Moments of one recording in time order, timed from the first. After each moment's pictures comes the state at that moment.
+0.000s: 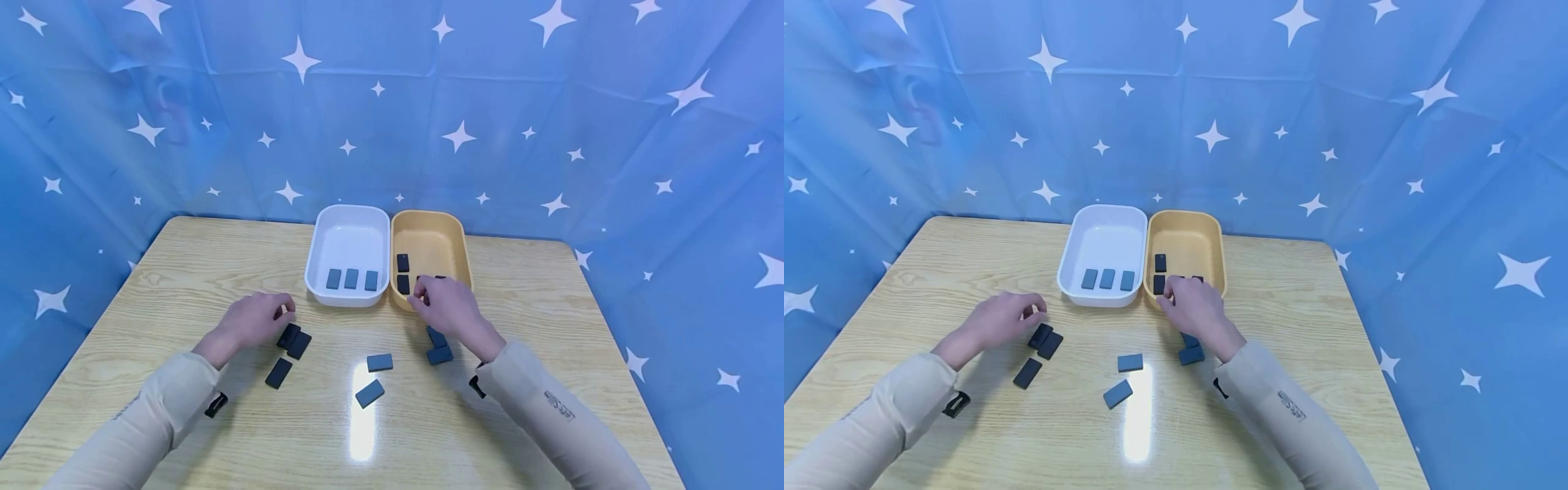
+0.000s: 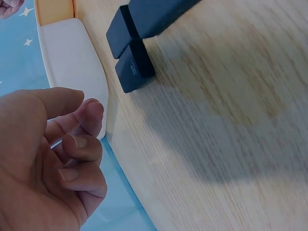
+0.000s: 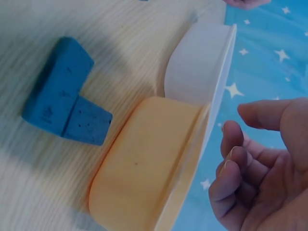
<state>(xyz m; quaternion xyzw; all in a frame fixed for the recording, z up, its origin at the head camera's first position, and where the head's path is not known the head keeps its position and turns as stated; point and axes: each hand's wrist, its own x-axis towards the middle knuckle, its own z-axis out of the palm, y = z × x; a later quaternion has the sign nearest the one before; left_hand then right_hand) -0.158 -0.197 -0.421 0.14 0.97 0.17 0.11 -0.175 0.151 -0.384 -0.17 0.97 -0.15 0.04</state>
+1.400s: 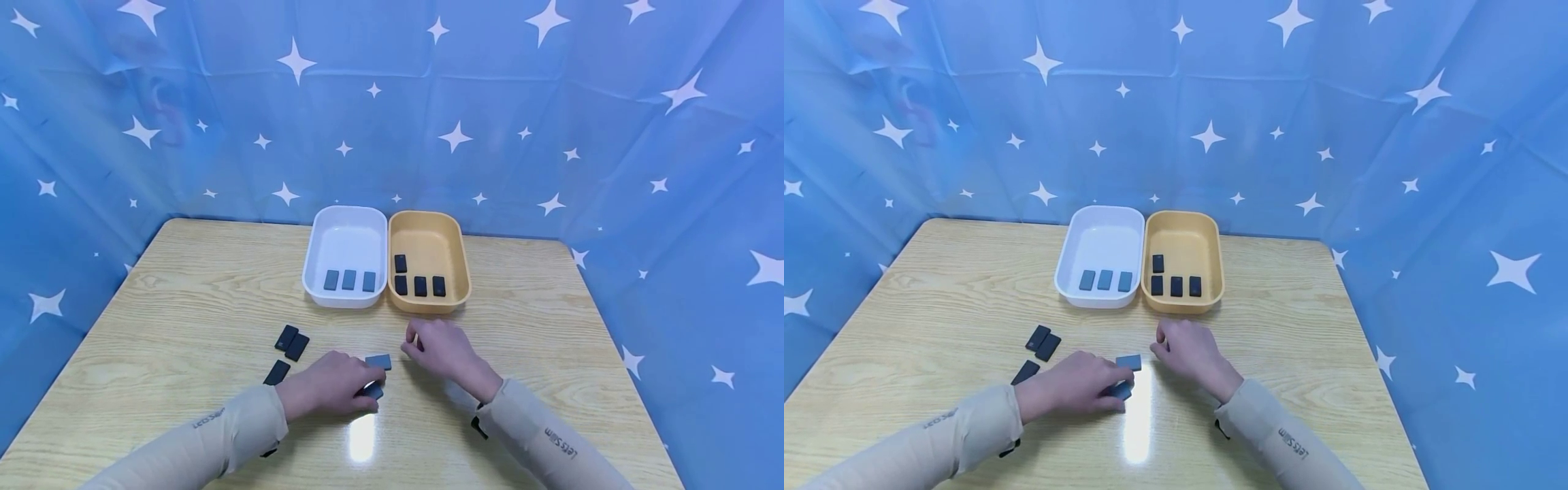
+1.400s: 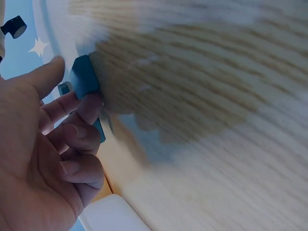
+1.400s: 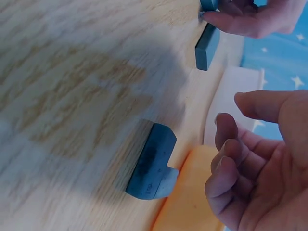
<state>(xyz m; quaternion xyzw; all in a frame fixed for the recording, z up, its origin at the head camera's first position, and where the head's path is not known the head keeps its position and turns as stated) -0.102 -0.070 -0.451 0.42 0.89 0.09 0.15 -0.132 0.151 -0.424 -0.19 0.97 -0.15 0.09</state>
